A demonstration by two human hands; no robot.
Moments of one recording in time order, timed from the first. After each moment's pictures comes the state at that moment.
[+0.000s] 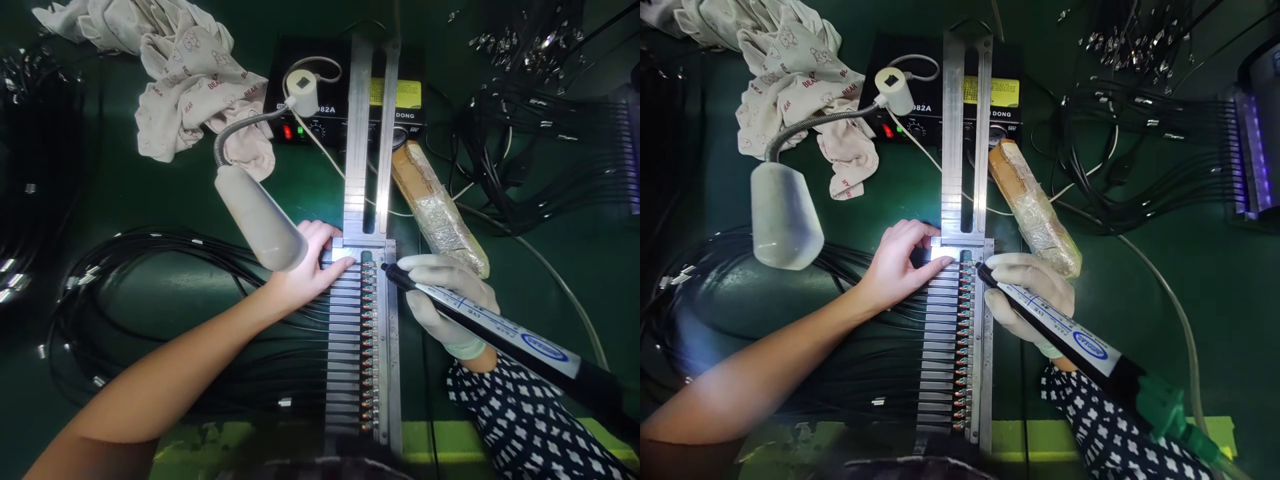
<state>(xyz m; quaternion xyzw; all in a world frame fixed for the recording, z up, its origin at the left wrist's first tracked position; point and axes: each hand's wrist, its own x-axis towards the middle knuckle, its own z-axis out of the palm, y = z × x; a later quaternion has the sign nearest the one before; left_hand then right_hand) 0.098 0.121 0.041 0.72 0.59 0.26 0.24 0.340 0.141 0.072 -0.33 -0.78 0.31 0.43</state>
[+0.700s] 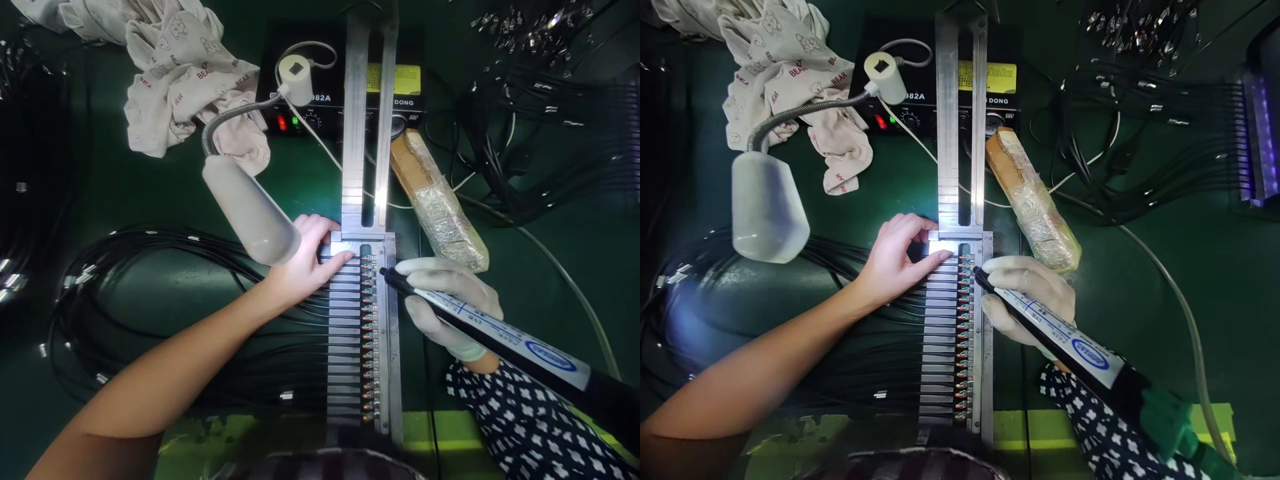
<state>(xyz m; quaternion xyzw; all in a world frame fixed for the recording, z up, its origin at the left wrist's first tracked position) 0.097 0.121 0.041 0.73 0.59 0.26 0.24 0.340 0.133 0.083 -0.33 -0.79 0.32 0.41</state>
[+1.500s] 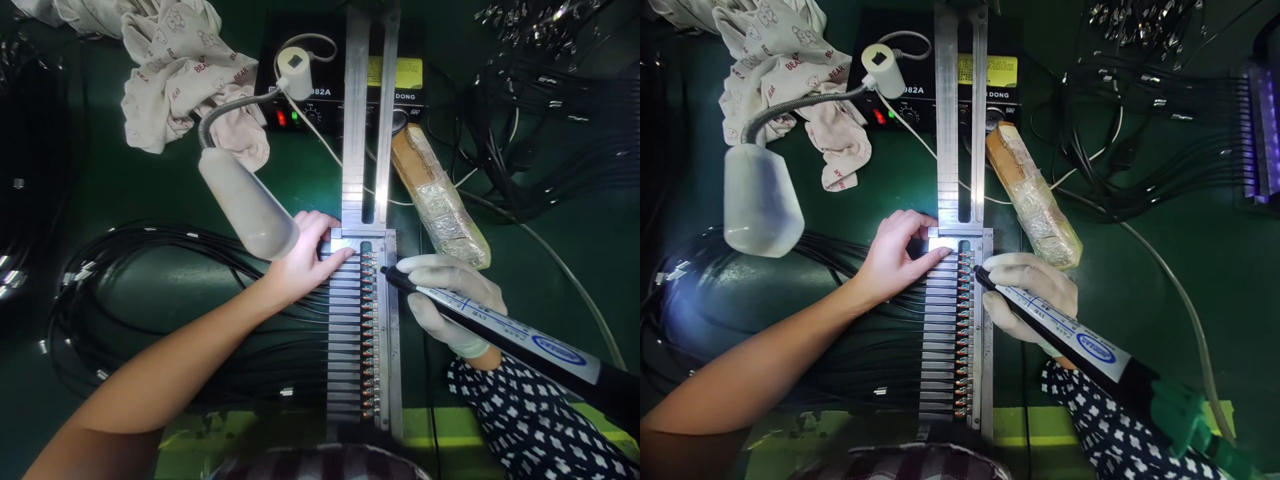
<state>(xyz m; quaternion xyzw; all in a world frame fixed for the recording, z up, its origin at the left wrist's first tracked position) 0.097 0.121 0.041 0.73 0.58 0.27 0.24 0.343 0.134 0.080 -0.31 -0.79 0.32 0.42</state>
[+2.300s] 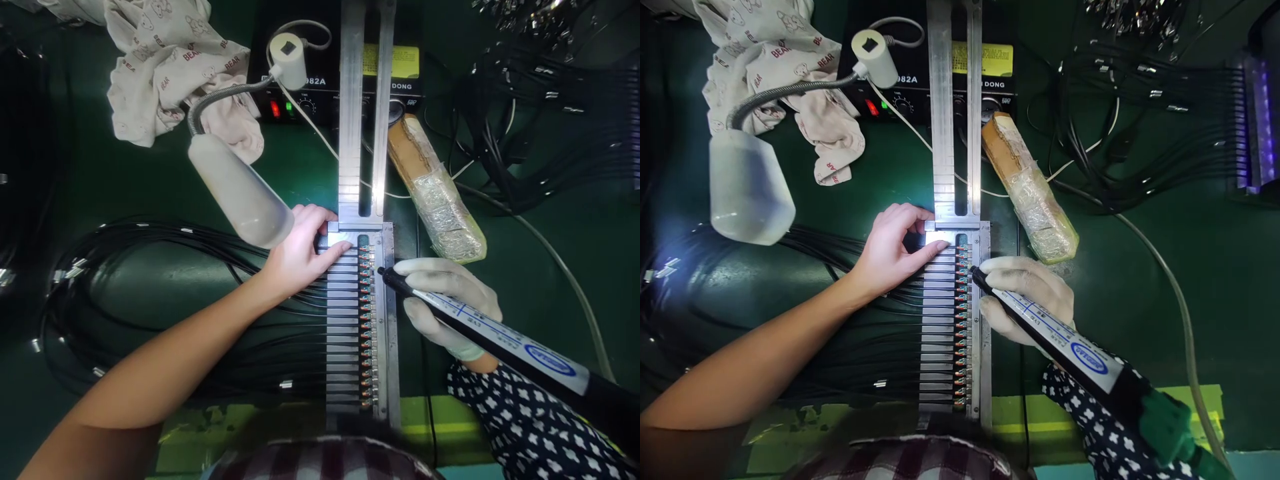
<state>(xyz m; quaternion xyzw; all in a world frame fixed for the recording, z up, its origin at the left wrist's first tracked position) 0.096 0.122 0.041 0.73 0.59 0.25 0.24 0.344 0.119 0.084 -0.32 -0.79 0.34 0.41</state>
